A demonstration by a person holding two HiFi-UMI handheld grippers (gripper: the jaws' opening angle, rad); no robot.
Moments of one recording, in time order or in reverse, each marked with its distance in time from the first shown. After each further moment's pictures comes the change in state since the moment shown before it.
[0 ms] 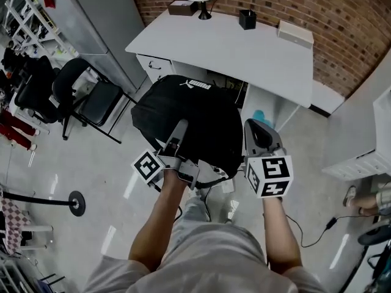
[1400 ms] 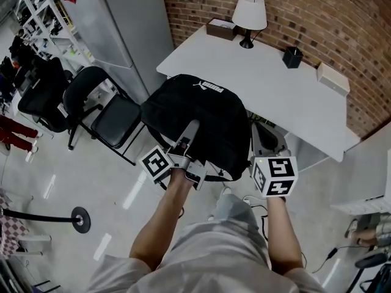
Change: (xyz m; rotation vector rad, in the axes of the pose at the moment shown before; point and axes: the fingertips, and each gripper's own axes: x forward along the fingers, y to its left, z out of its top) left arm 0.091 0.027 0.266 0.014 0.000 -0.062; right arm 0.261 0.108 0.086 -0.054 -0.012 0.027
